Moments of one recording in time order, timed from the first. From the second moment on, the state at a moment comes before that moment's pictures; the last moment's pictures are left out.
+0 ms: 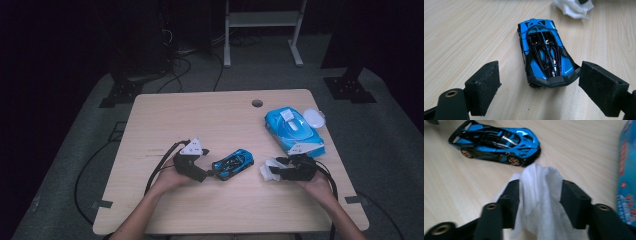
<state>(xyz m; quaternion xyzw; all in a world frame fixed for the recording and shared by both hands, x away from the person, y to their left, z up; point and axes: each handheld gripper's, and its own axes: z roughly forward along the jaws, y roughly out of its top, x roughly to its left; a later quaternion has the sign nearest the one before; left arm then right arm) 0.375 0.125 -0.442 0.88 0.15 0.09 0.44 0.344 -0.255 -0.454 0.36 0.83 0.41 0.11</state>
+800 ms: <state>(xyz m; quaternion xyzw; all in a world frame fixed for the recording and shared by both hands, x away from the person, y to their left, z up) 0.374 0.131 -0.438 0.88 0.16 0.09 0.44 0.320 -0.296 -0.438 0.36 0.81 0.45 0.11</state>
